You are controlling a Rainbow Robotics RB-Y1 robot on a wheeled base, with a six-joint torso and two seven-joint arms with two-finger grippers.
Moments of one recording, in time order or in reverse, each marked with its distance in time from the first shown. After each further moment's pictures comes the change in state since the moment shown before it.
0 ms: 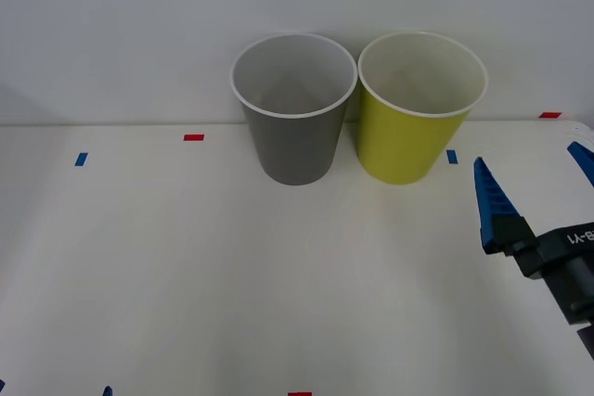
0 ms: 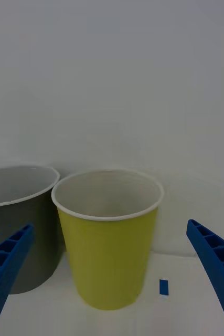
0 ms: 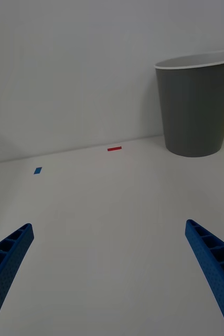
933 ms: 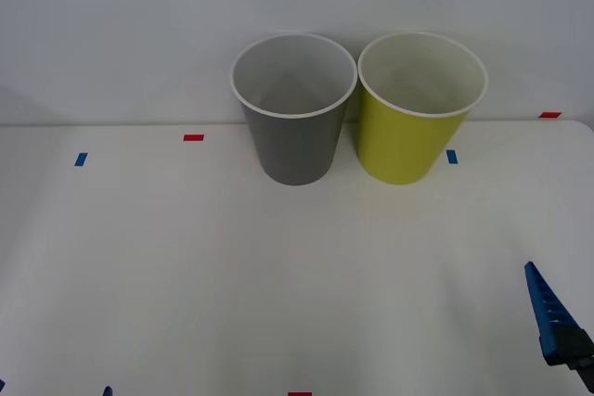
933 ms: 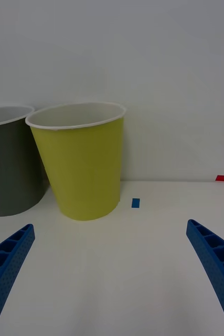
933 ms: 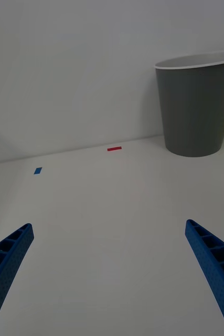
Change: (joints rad) right arm 0.311 -0.052 -0.104 0.211 -0.117 -0.387 -0.021; left arm 0.000 0.000 0.000 0.000 0.000 0.000 0.000
